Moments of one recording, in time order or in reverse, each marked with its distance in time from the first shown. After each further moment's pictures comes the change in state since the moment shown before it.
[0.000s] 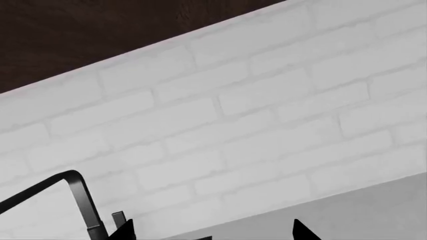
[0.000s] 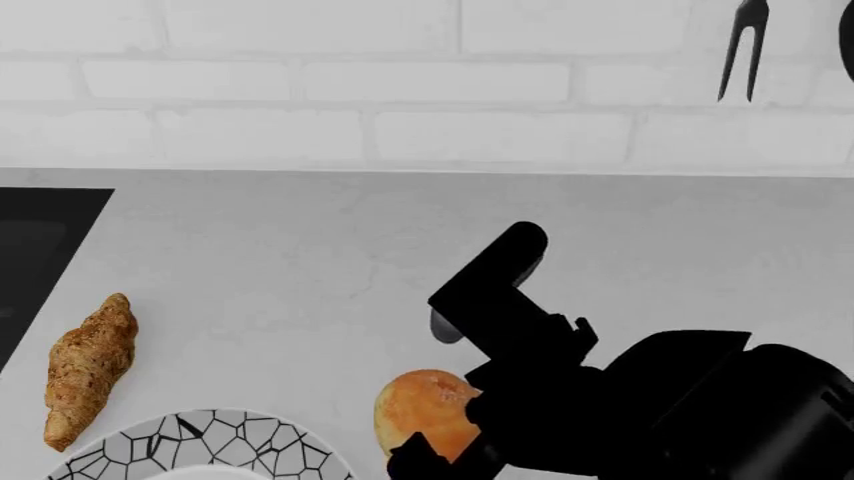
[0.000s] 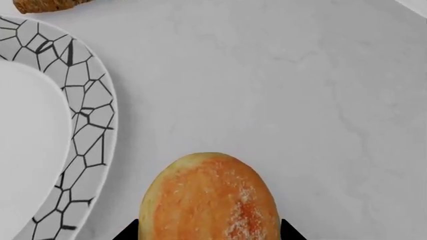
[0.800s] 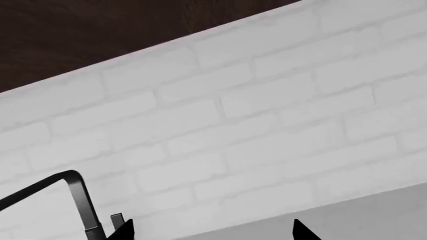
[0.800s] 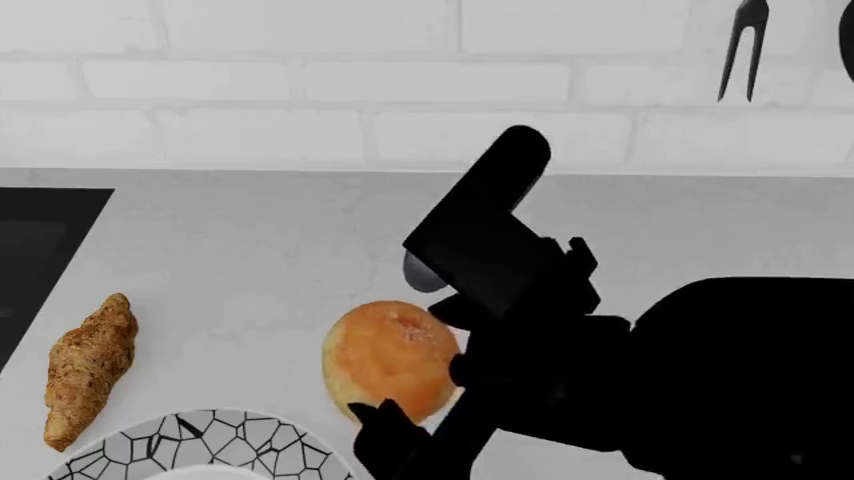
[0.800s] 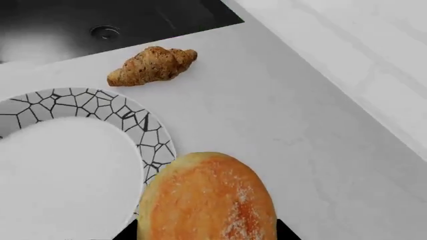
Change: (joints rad) left arm 0.037 0.052 0.010 0.007 0.131 0.000 0.055; right arm 0.135 0.098 0.157 -0.292 0.249 0.134 0.125
